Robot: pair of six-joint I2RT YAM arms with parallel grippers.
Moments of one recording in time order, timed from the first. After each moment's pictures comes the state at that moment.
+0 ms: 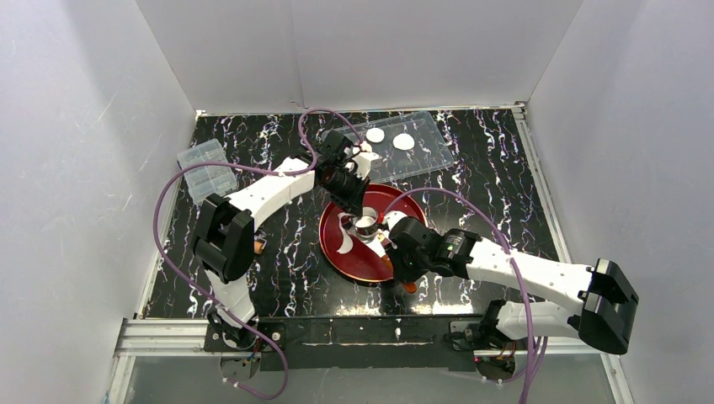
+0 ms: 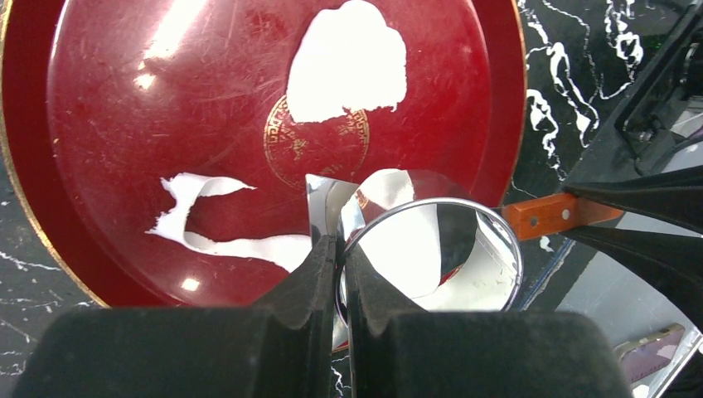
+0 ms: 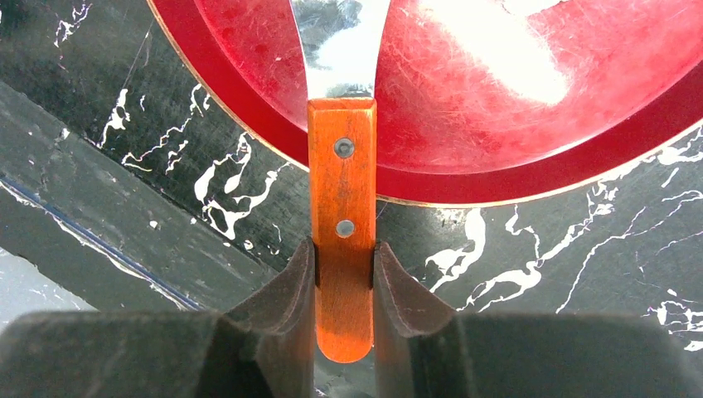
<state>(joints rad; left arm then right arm) -0.60 1.82 1.47 -0.80 0.51 0.10 1.07 1.17 0.80 -0.66 0.08 0.39</state>
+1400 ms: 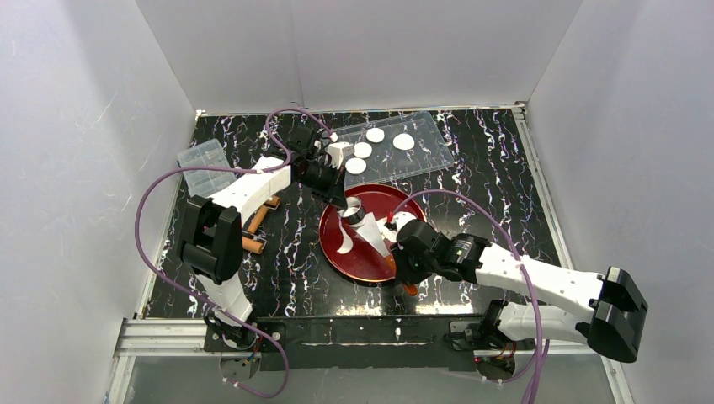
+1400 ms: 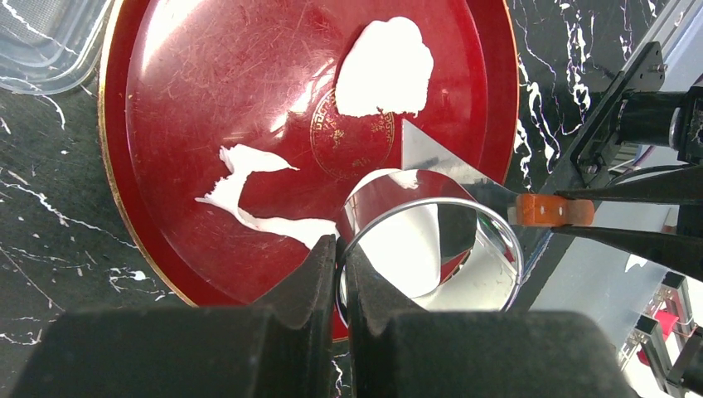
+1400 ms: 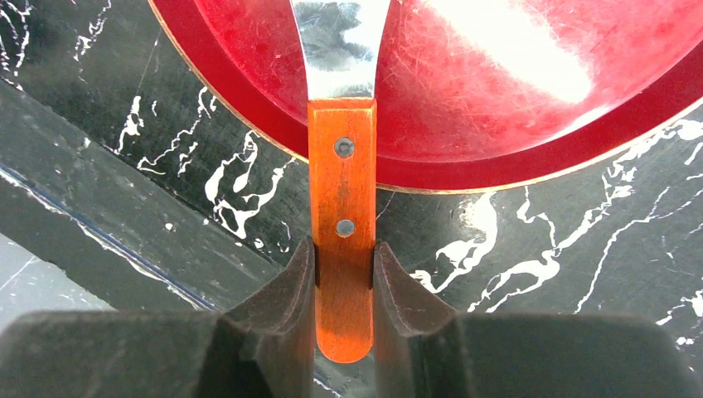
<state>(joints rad) -0.43 1.77 1.36 -0.71 0.63 0.05 1.06 1.11 0.75 -0.65 0.08 0.45</state>
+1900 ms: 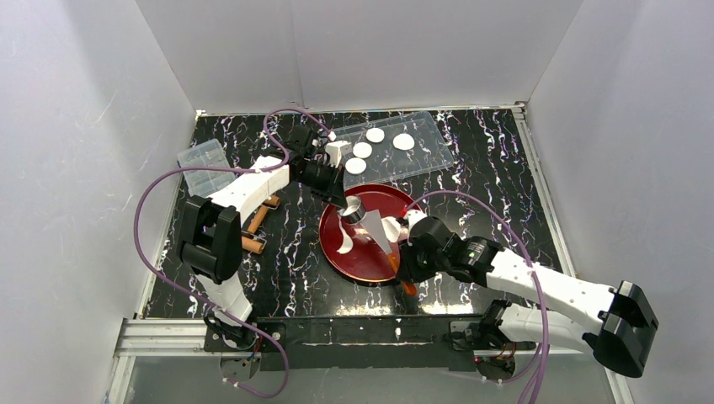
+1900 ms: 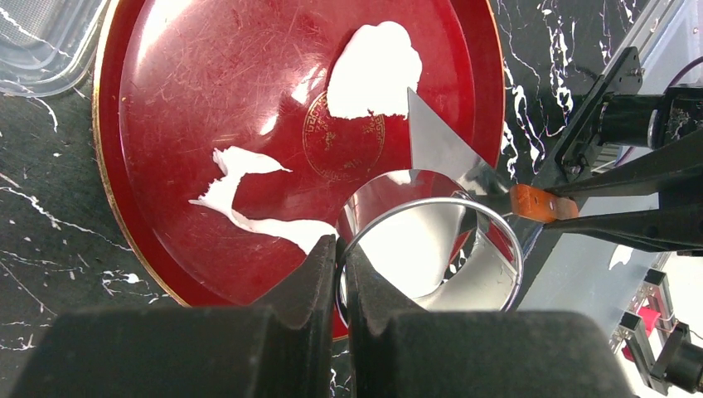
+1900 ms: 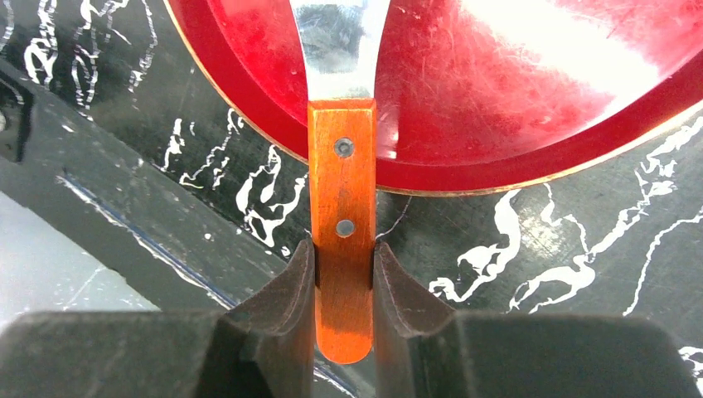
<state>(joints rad) -0.41 1.77 1.36 -0.71 0.67 0.04 0.98 1.02 0.67 -0.57 -0.01 0.51</state>
